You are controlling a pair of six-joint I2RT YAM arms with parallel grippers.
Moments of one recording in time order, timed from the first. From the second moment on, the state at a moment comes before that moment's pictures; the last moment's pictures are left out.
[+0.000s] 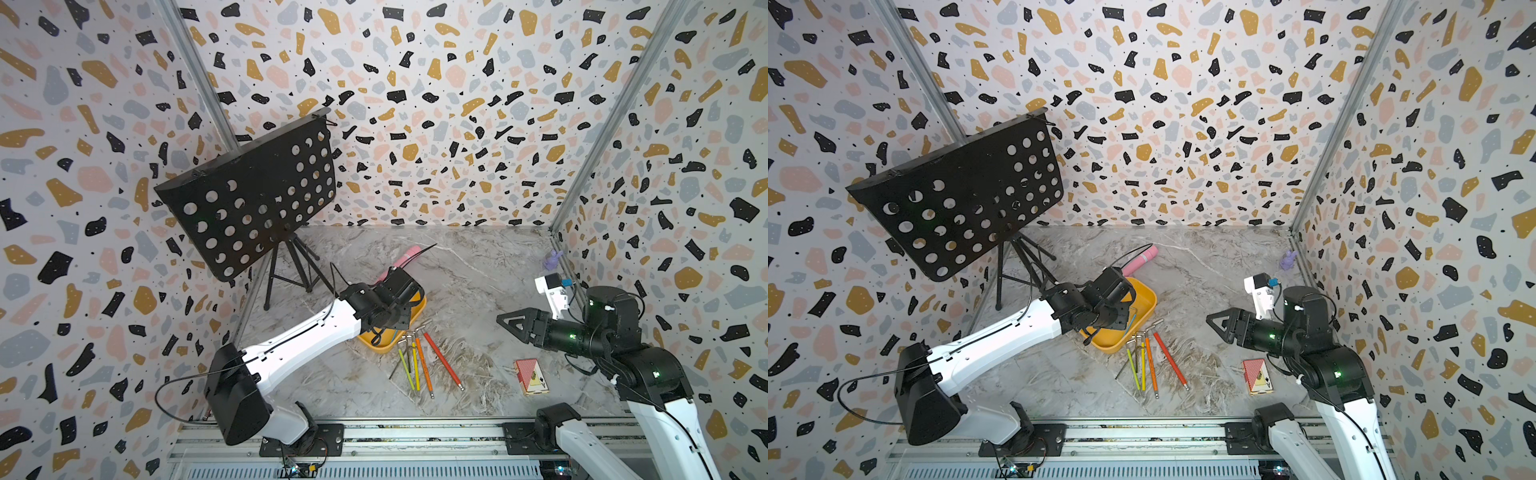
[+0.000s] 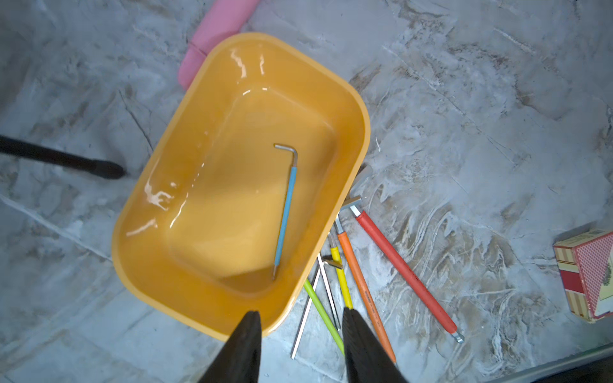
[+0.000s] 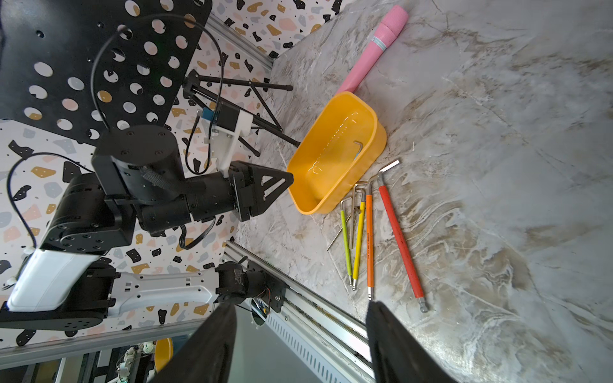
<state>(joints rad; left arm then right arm) -0.85 1.43 1.25 -0.93 -0.20 -0.67 0.26 0.71 1.12 -1.02 -0.65 0.60</state>
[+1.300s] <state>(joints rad) -1.09 1.61 0.96 -0.71 -0.11 -1.40 0.26 0.68 1.15 -0.99 -0.66 0.59</state>
